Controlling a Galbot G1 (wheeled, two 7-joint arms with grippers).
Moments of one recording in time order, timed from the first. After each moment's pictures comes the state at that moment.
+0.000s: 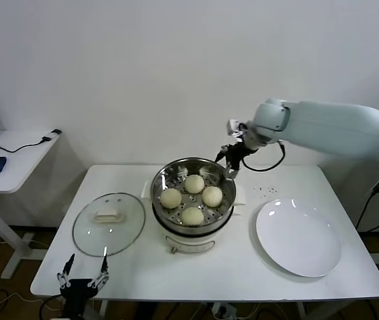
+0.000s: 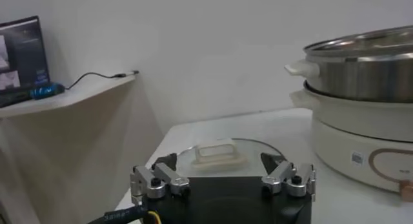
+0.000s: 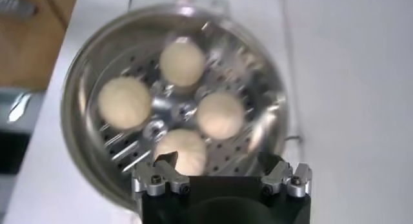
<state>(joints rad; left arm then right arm) 1.79 -1.54 -0.71 -2.03 0.04 -0.03 0.02 0.76 0.98 -1.63 1.24 0.98 -0.18 -0.76</state>
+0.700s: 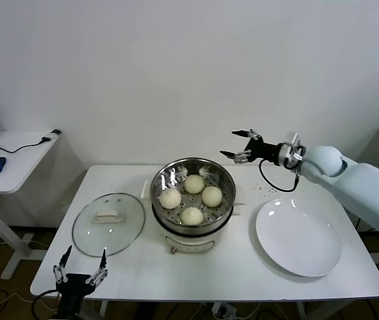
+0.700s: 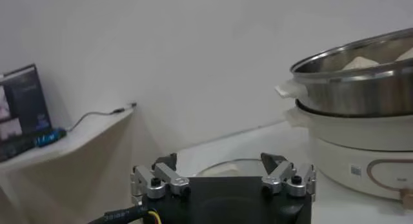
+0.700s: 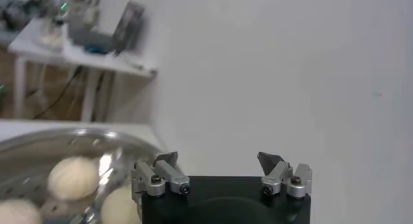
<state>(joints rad) 1.82 -1.56 -0.73 -2.13 0.18 -0.04 0.05 -0.02 0.64 -0.70 1.39 0.92 0.10 -0.41</state>
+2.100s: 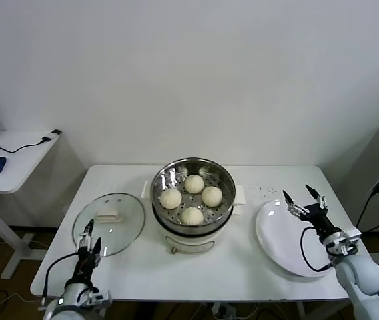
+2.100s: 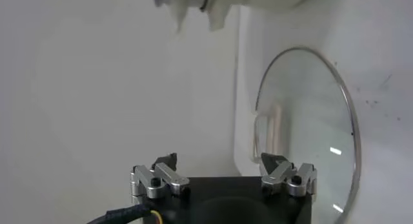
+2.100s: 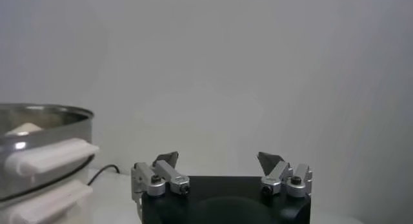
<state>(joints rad) 1.51 -1.42 -0.65 -1.82 1.38 0.05 -0.01 -1.21 0.97 0.56 1.54 0.52 0.13 -0.24</state>
